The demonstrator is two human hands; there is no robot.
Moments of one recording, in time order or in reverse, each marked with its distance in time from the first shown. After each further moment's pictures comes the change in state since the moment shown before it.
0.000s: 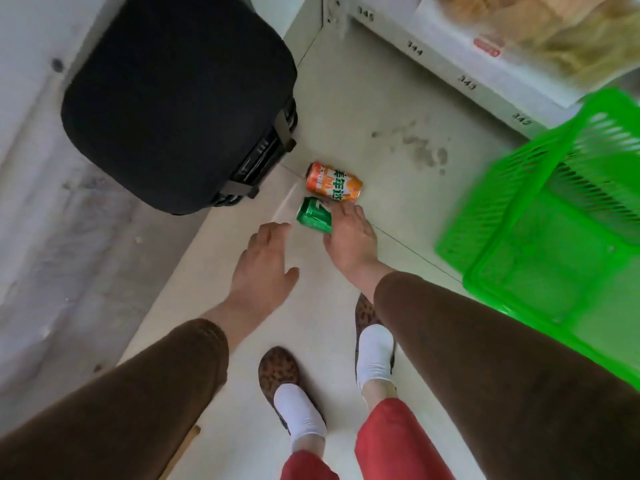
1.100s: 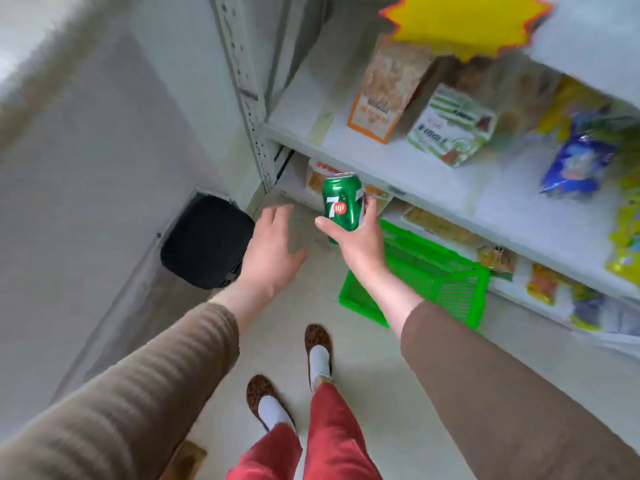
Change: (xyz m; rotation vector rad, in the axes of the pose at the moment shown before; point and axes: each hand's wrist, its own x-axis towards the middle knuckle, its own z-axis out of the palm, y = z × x) left_hand -0.184 0.270 -0.315 -0.209 0.257 0.293; right_hand -0.245 -0.088 -0.449 0.925 0.524 0.185
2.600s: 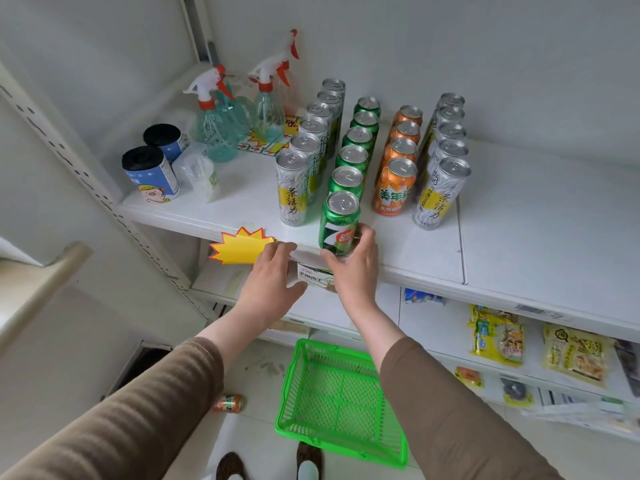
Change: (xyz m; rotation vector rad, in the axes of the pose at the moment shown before) left_hand 0.067 0.344 -0.058 0.093 0.097 0.407; right_hand 0.078 -0.176 -0.286 -0.162 0.490 -0.347
